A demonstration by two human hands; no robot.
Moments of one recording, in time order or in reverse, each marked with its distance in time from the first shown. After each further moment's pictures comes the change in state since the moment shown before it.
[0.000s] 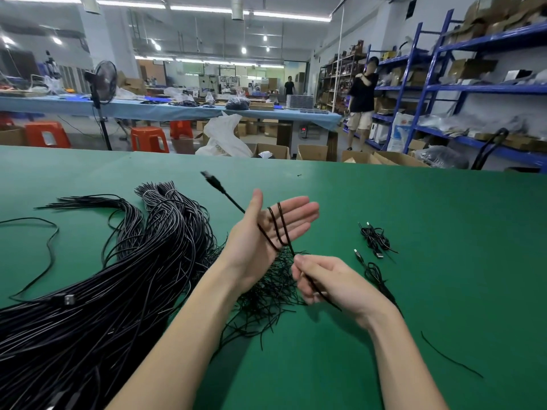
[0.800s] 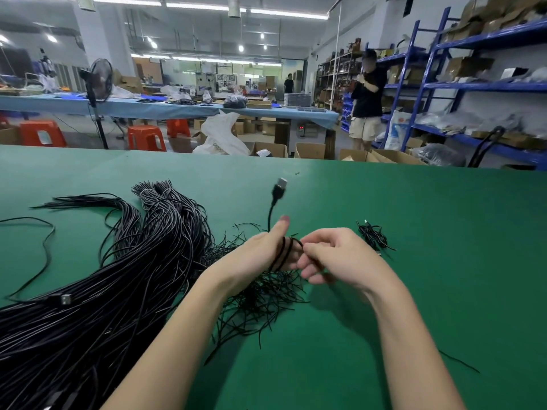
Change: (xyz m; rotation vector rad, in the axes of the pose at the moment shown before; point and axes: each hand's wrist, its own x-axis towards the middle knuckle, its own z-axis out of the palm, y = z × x) left_hand -0.008 -0.006 -0.010 0.727 0.034 -0.319; right_hand 0.003 -0.039 -0.001 -0.180 0.297 0.075
